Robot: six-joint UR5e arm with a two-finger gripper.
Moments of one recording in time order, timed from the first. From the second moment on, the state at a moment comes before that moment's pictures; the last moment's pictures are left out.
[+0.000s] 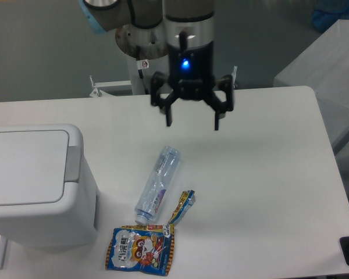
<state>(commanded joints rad) 2.40 -1.65 -1.54 -0.97 1.45 0.30</state>
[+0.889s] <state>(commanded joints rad) 2.21 -1.70 -1.55 -0.97 1.44 0.06</state>
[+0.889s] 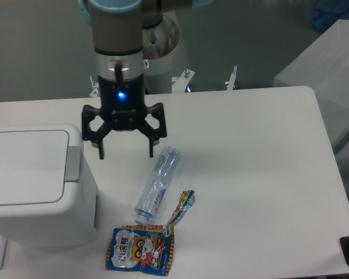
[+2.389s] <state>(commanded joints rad) 2.18 -1.73 -1.55 -0.97 1.44 0.01</state>
